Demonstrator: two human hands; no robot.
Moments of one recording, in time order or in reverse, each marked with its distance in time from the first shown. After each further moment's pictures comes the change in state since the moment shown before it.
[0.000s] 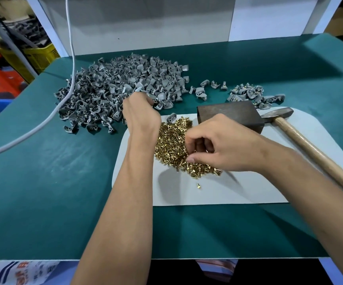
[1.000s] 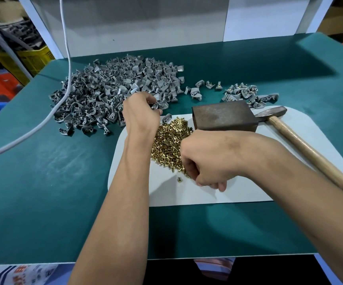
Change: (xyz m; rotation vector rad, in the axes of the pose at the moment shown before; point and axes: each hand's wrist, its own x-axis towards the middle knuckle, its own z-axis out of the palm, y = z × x) left_hand 0.000 0.002 0.004 -0.042 -0.080 0.089; right_hand 0.010 -0.047 -0.009 -0.177 -0.640 0.340
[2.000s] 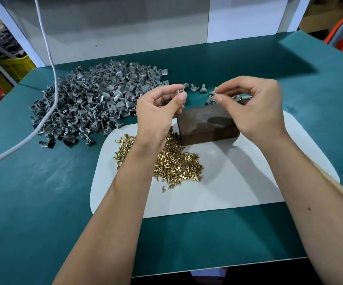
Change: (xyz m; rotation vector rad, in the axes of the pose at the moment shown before) left_hand -0.034 0.049 0.030 -0.925 -0.276 0.058; right_hand 0.006 0.116 0.012 0.701 1.473 -0.042
